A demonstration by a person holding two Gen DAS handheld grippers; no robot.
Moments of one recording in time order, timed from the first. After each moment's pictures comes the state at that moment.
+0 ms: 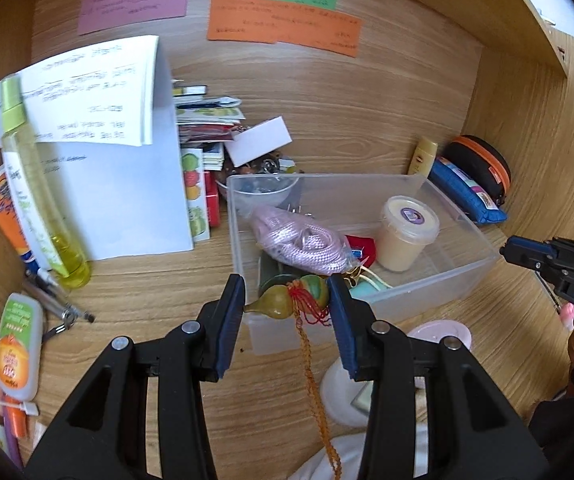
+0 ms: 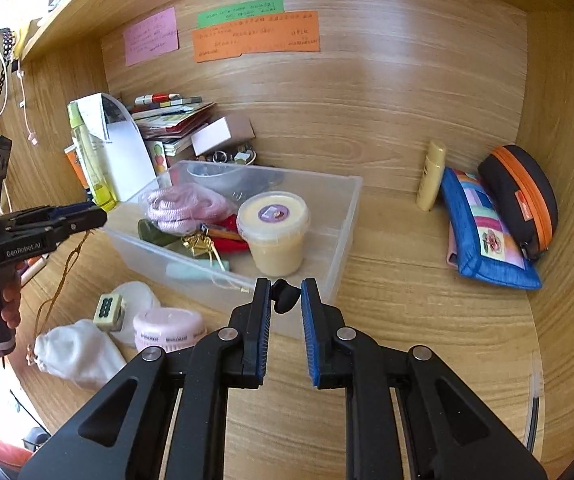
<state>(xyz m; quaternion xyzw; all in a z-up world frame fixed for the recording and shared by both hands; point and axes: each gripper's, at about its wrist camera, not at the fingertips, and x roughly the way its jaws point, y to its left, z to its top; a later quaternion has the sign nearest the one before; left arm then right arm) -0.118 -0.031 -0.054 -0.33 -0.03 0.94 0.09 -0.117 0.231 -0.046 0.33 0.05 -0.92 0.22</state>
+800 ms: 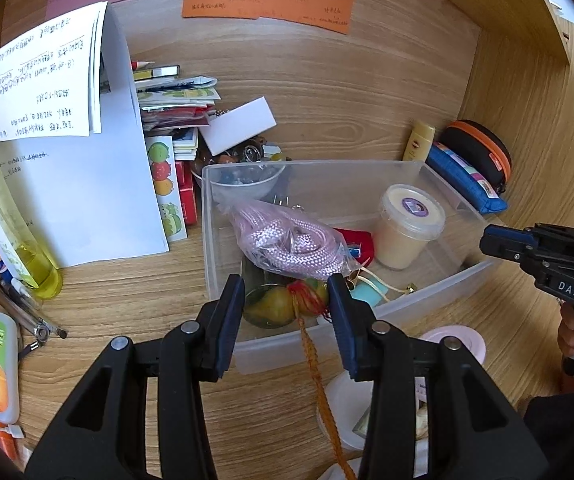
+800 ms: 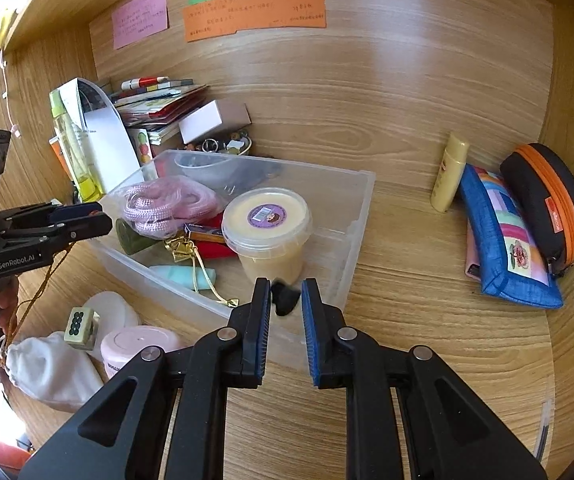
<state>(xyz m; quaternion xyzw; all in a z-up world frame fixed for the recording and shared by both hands) -0.141 -0.022 -0.070 -0.35 -0.02 0.93 0.11 -0.150 0.219 -0.064 0.35 0.07 -0.91 0.22</state>
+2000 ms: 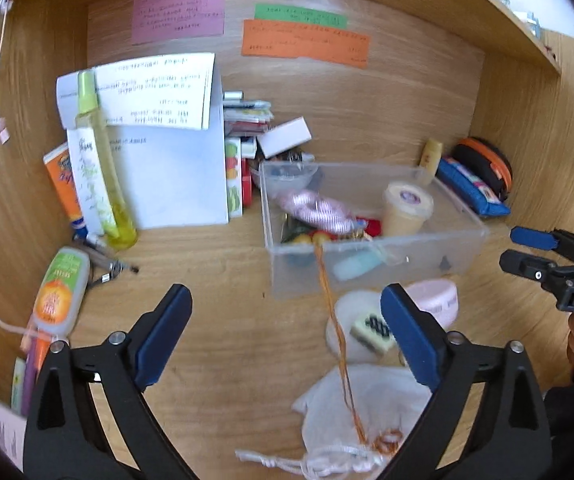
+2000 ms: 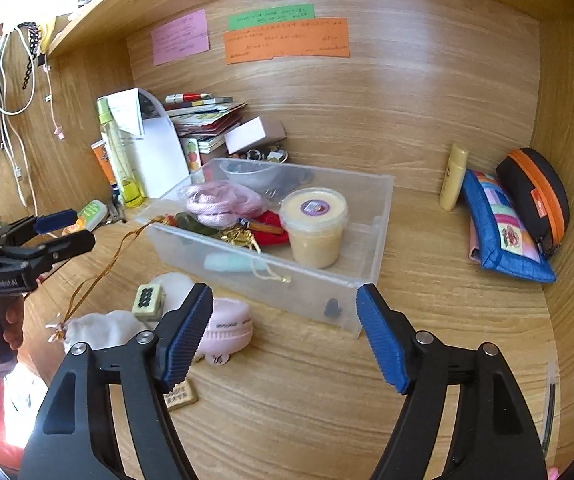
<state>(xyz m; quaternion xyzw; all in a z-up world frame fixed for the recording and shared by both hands) -0.039 -0.032 -0.052 -0.31 -0.03 0.95 0.03 -0.077 0.217 -0.047 0.33 0.05 -0.91 0.25</state>
